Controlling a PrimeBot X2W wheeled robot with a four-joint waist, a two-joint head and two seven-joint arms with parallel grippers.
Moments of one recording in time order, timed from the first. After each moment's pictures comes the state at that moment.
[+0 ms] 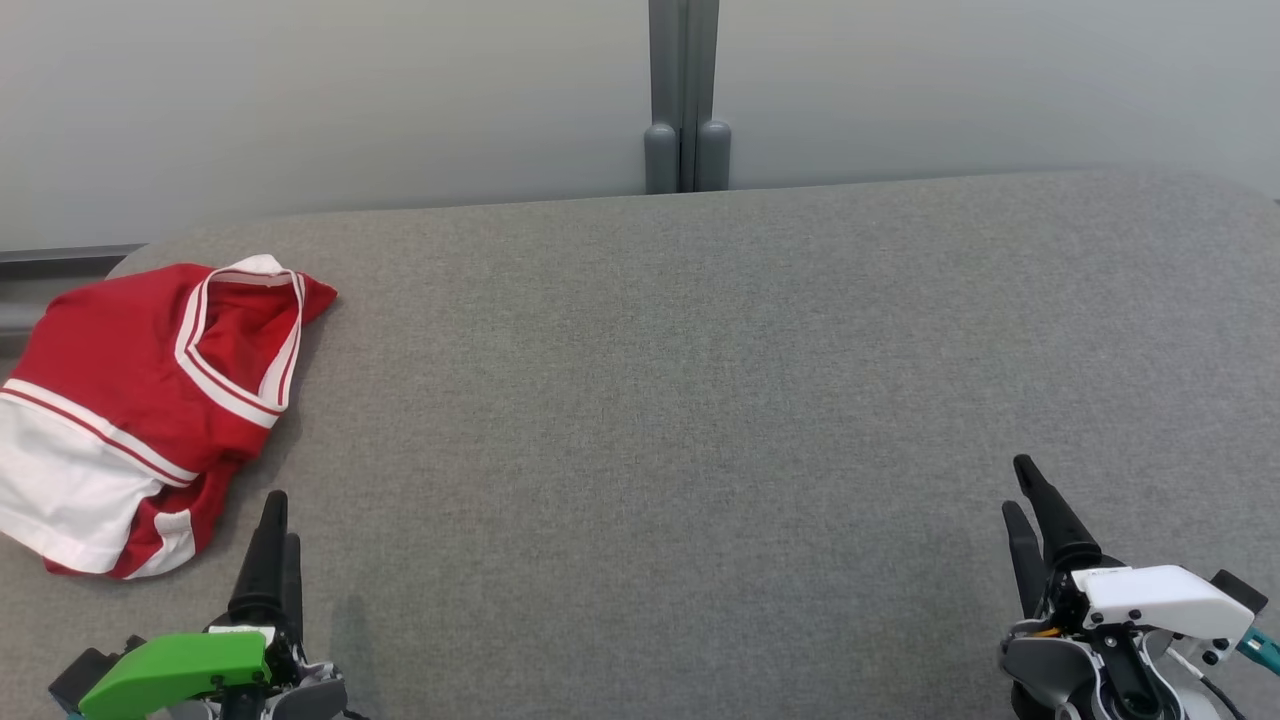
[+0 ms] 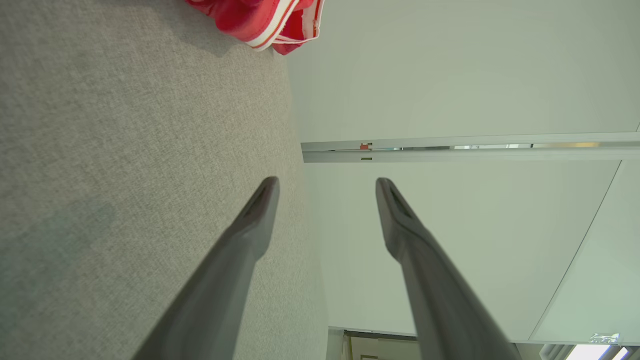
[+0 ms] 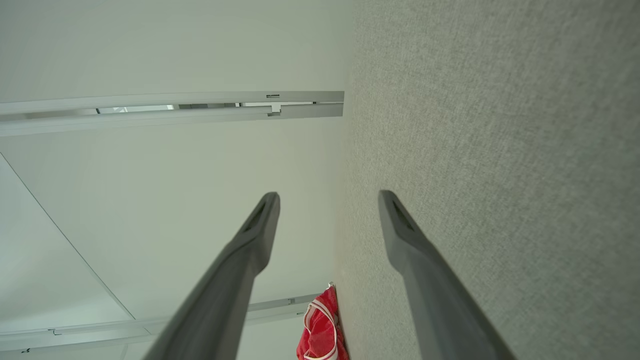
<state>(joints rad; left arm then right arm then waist) -0.06 0.04 0.09 0.29 -1.56 -0.12 0.07 -0.06 -0.04 -0.08 0.30 1.56 0.13 0.07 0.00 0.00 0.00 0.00</state>
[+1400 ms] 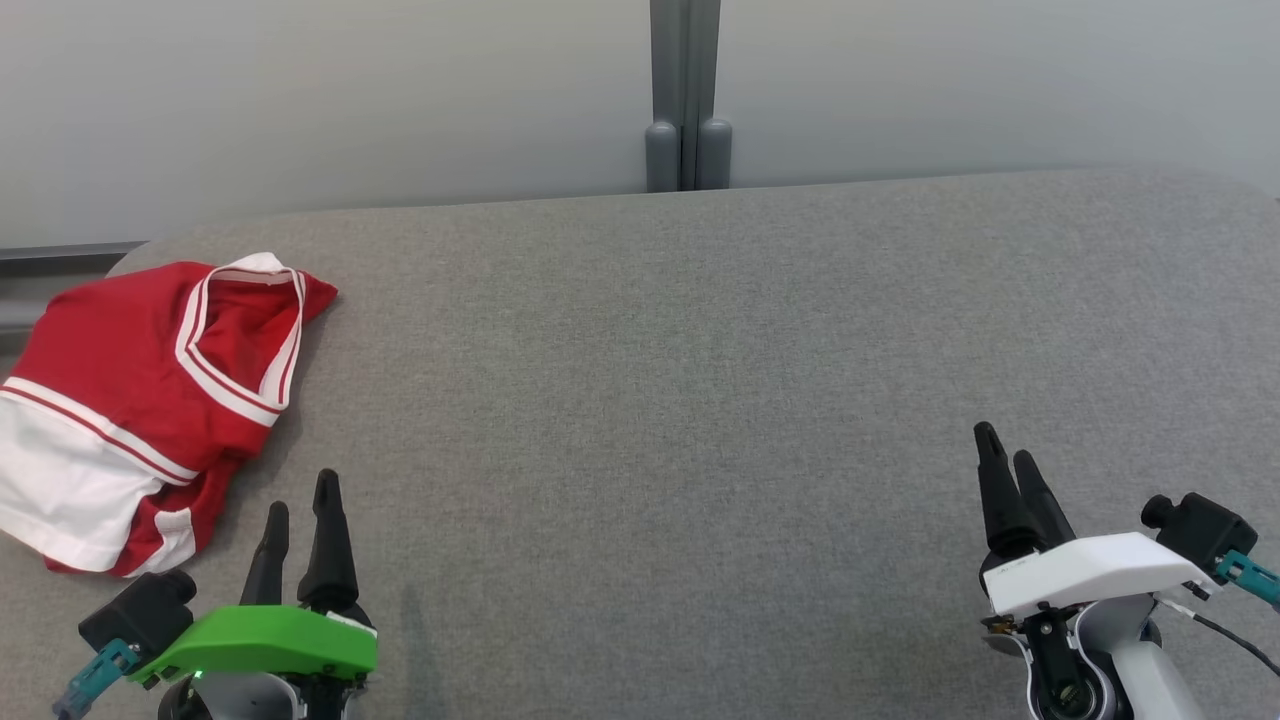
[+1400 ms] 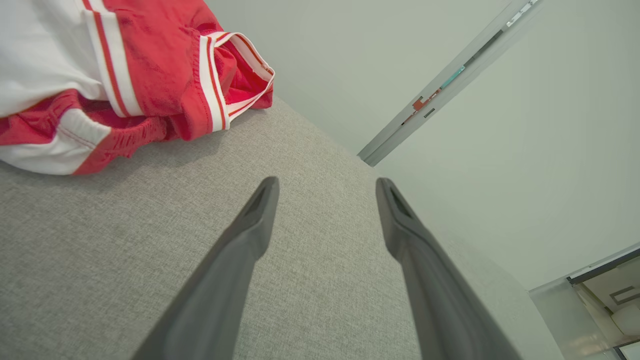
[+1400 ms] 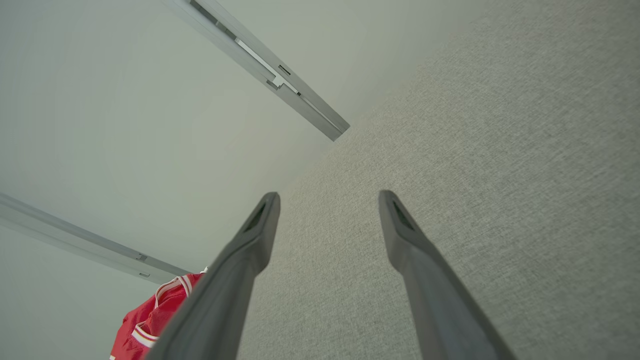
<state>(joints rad) -0.05 0.05 0.00 0.22 -0.78 -0.07 -0.09 -0.09 -0.04 0.00 0.25 0.86 0.13 -0.09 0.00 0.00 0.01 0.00</state>
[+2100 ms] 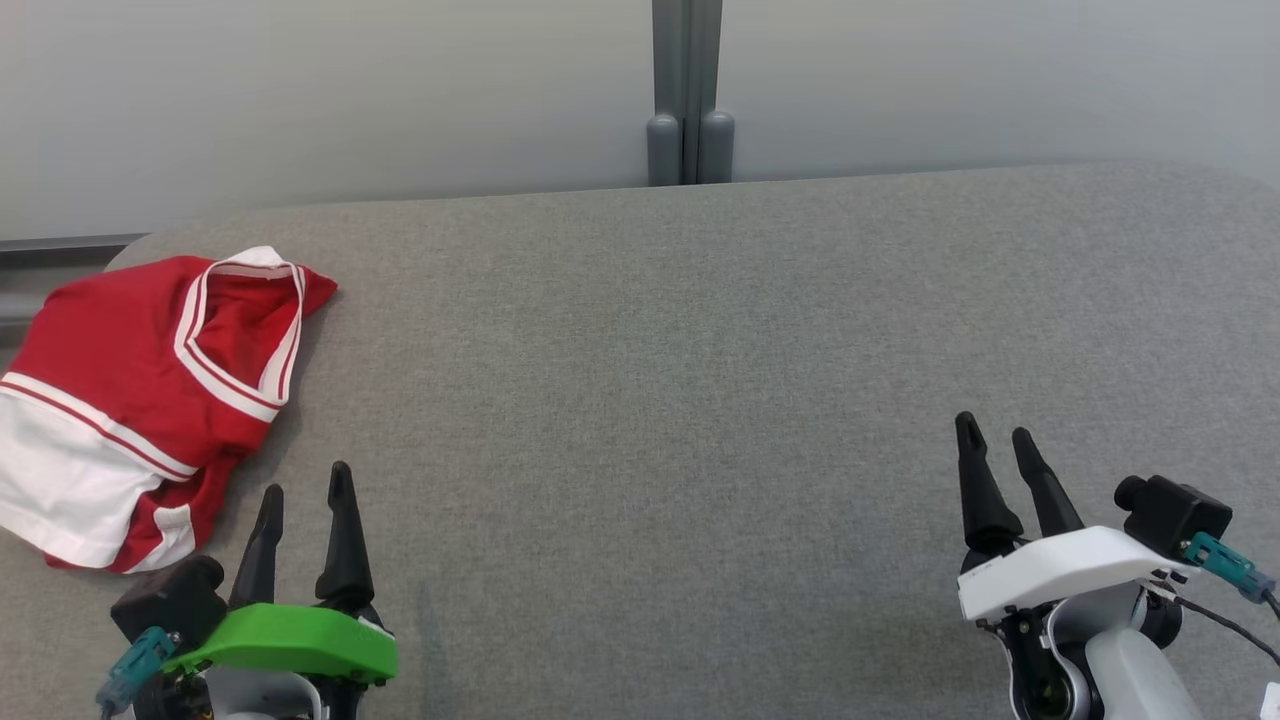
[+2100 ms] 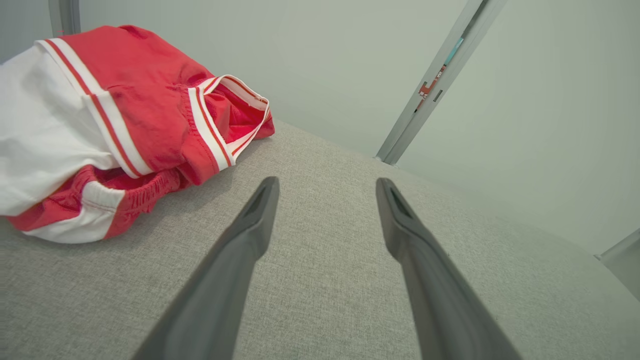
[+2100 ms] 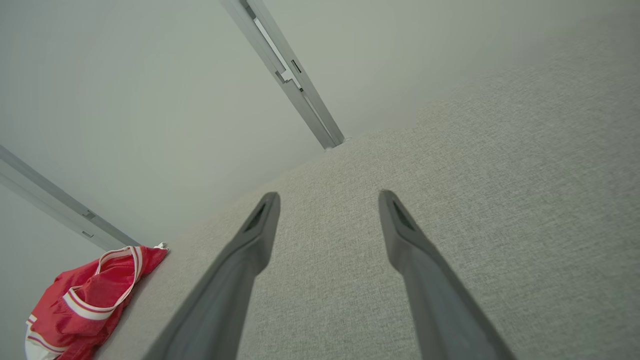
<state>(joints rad) -0.05 0.05 -0.02 0.21 -0.52 -0.06 -0.15 -0.10 -0.04 0.03 0.26 0.59 0.13 -0.15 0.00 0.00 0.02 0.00</state>
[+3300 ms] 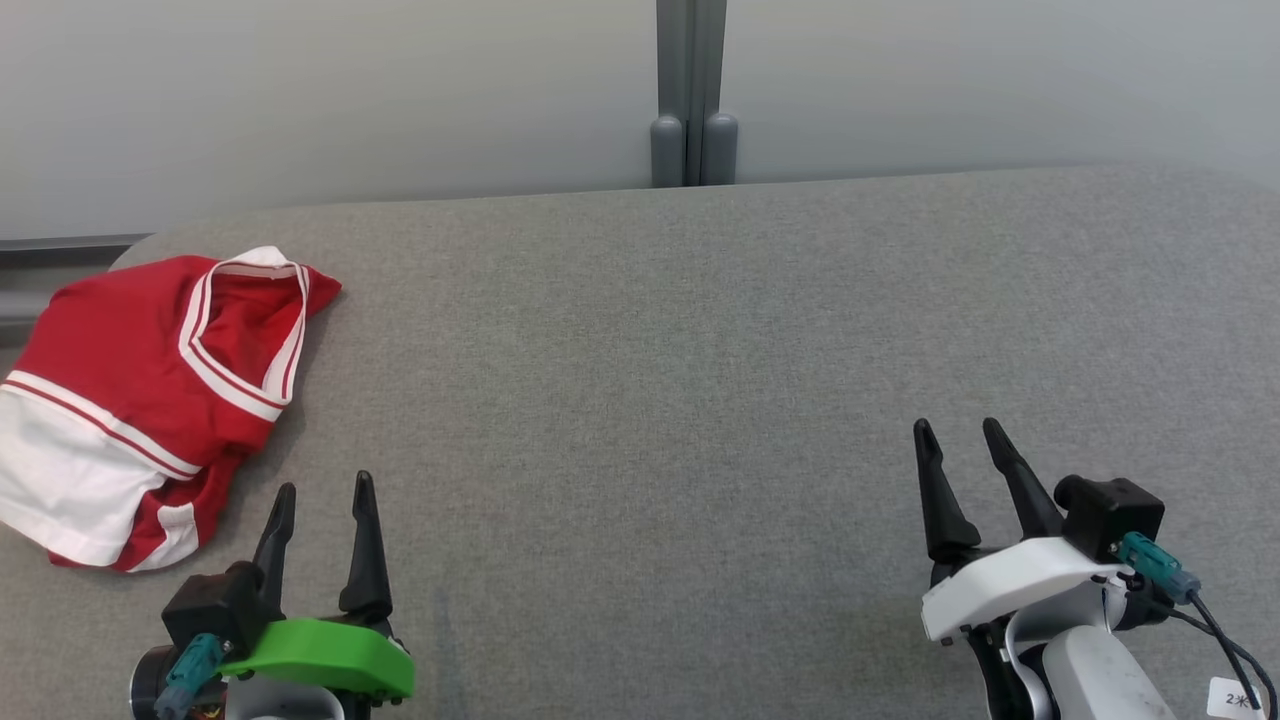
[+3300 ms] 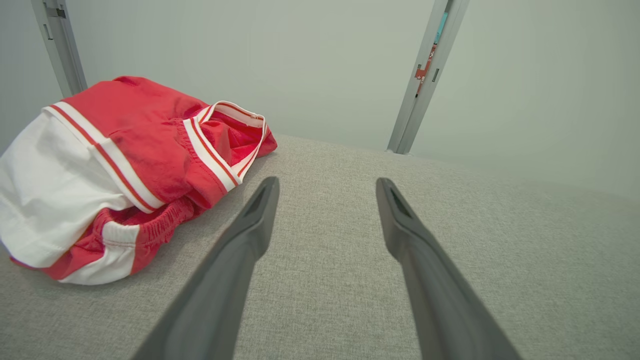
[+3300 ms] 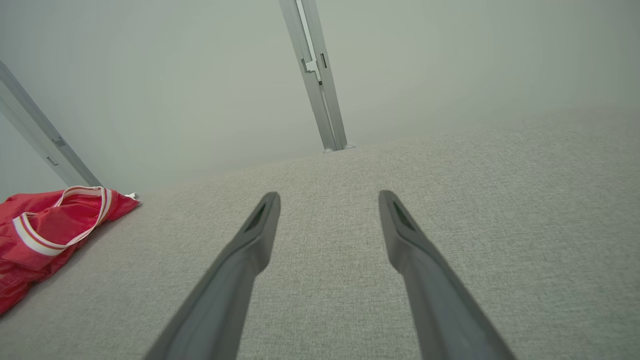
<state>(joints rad) -0.05 0.05 -0.03 0.26 -0.30 -0.07 -0.23 -0.13 -0.05 0.07 0.31 0.31 0.13 -0.23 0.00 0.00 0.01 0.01</state>
